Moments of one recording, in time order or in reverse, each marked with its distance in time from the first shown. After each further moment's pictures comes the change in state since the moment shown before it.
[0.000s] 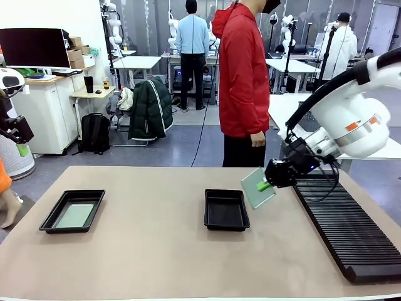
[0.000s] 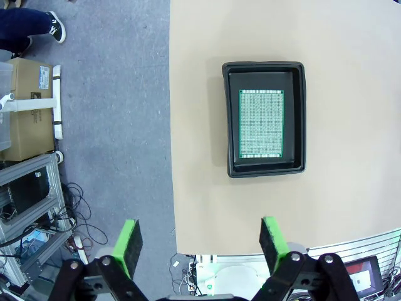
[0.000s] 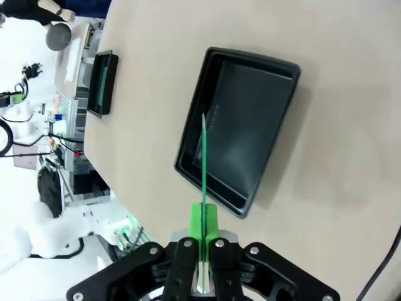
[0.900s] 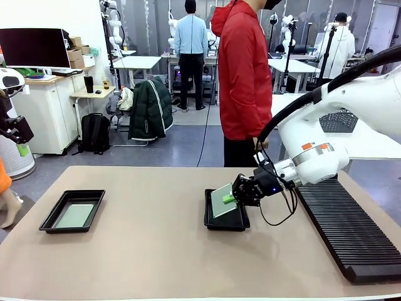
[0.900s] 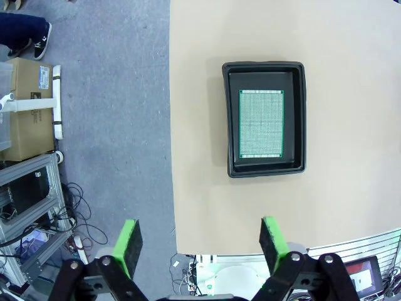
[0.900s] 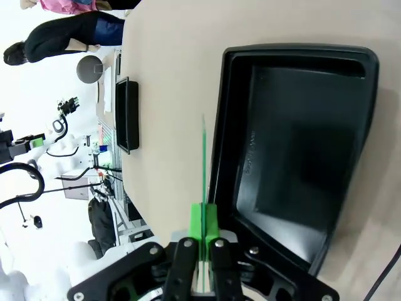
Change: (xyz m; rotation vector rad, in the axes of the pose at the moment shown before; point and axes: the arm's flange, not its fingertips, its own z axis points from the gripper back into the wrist) left arm 0.000 0.000 0.000 0.000 0.000 0.000; right arm 0.001 -0.009 -0.108 0.184 -0.045 -0.193
